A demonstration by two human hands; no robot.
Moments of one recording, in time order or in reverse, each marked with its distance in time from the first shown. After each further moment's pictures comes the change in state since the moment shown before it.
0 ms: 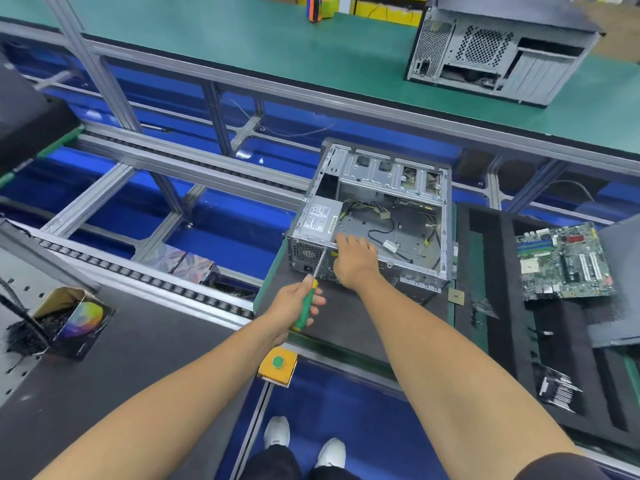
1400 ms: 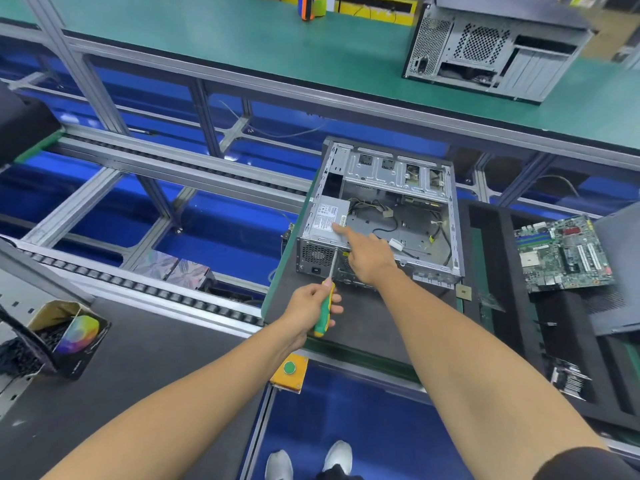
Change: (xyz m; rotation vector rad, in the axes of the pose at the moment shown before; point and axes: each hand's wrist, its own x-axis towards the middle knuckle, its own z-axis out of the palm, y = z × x) left_hand 0.003 -0.002 -0.004 -0.069 -0.111 0.036; right_hand 0.006 0.007 -0.002 0.059 0.047 -0.065
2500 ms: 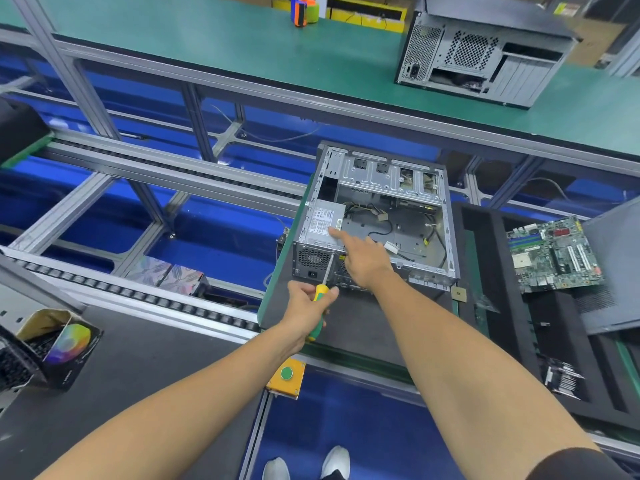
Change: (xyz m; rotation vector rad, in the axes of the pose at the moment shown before) left_hand 0.008 -0.004 -0.001 0.140 0.133 0.081; right_hand 0.000 -0.001 0.002 -0.052 -0.011 0.014
